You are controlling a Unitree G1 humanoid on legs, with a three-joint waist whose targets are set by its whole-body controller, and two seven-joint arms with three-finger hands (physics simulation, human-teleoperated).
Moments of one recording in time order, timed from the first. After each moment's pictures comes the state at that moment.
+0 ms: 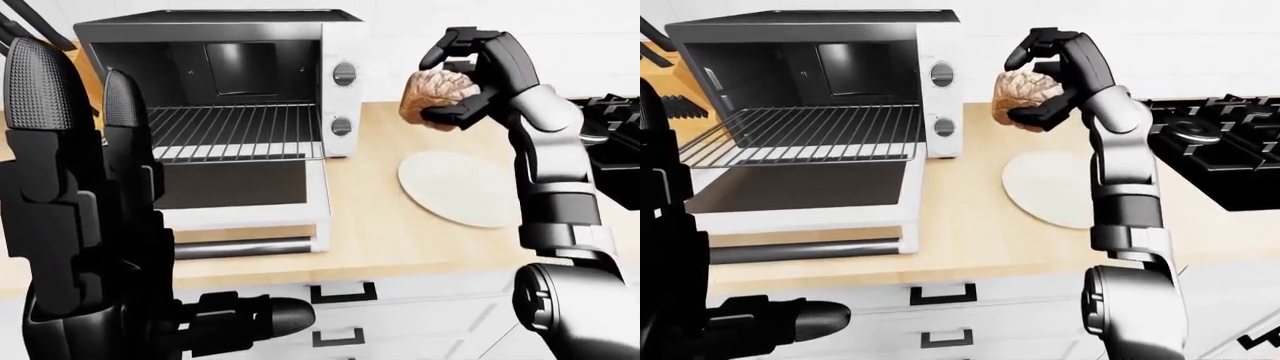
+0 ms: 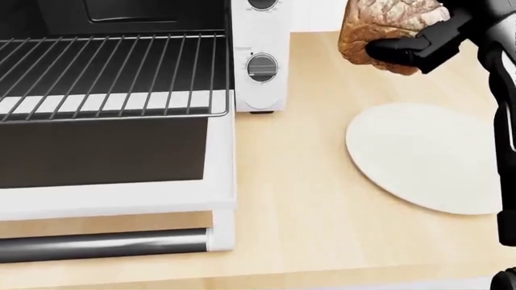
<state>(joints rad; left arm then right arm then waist) 0.15 -0.09 -0.01 -1.02 0.24 -0.15 -0.16 -1.00 -0.48 -0.17 0.56 -0.09 0.04 0.43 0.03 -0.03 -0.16</state>
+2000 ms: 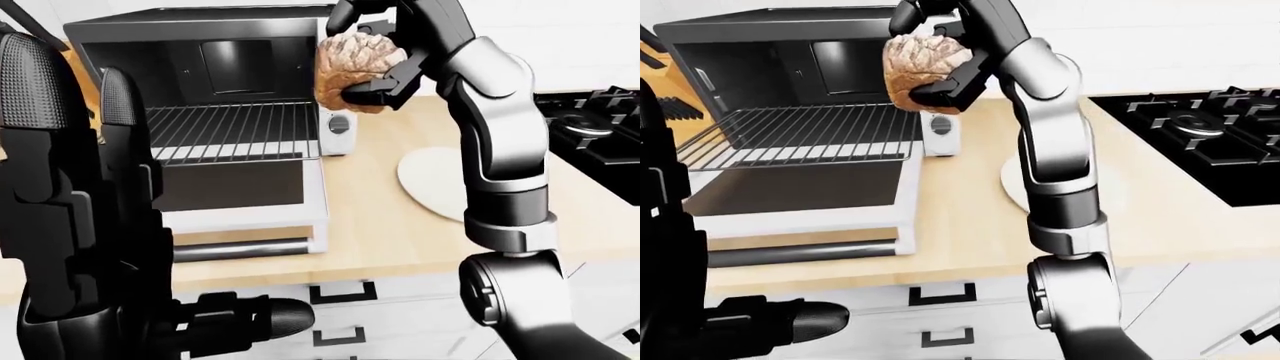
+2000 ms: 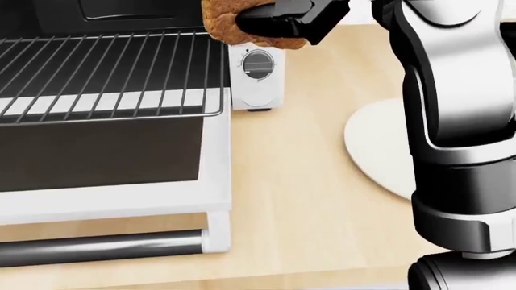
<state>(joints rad) 0.14 -0.10 0.00 -1.02 0.22 -0.15 -0.18 -1.12 -0.23 -0.05 0.11 -0.12 0.47 0.48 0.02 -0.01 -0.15</state>
